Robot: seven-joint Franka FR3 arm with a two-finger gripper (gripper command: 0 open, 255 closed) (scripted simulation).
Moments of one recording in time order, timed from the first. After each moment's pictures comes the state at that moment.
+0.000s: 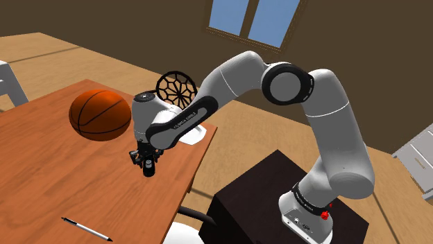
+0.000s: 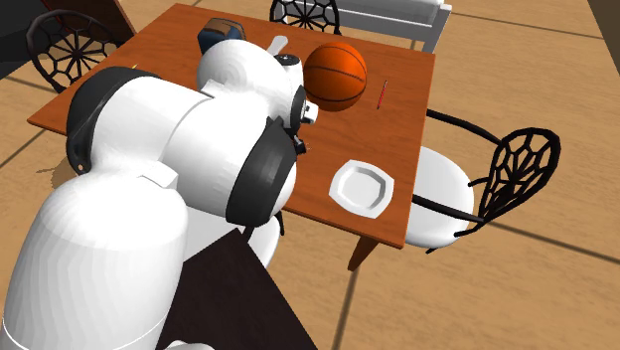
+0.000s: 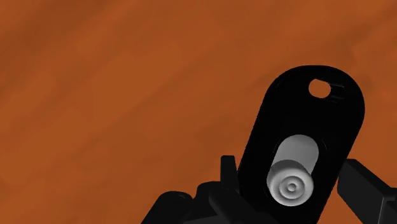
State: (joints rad) arm 0.33 0.83 0.34 -1.64 -0.32 2.39 0.88
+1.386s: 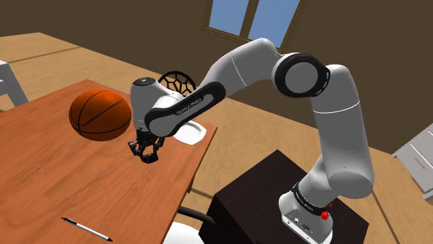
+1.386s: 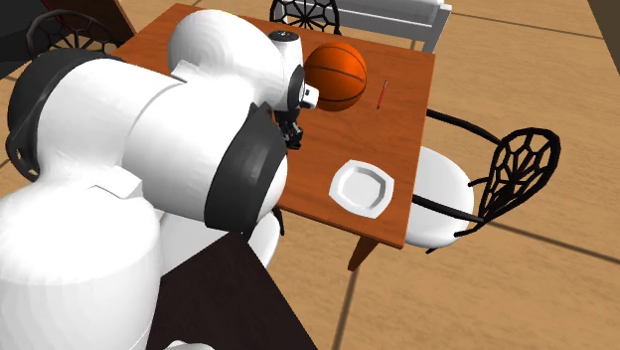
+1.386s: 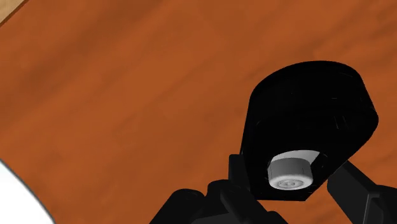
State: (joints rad) arm 0.31 0.72 0.37 -1.67 -0.29 2.31 0.87
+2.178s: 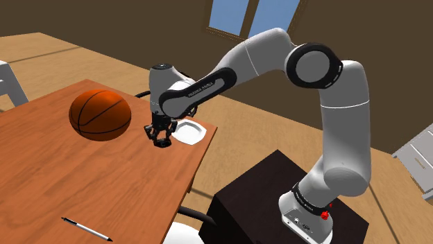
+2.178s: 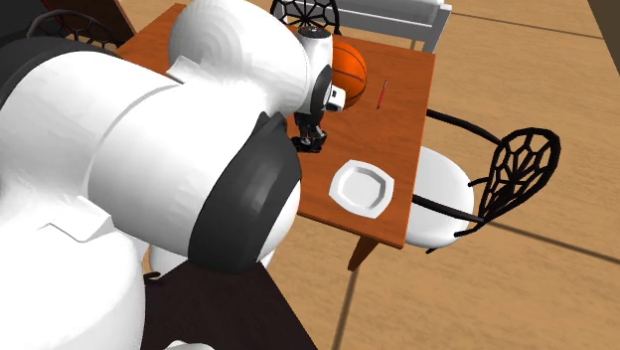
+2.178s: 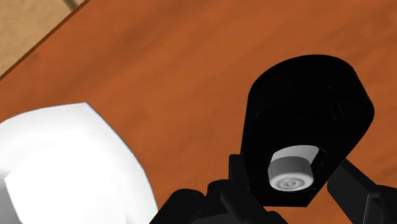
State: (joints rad) arm 0.18 0.62 0.38 -1.75 -0.25 2.29 0.74
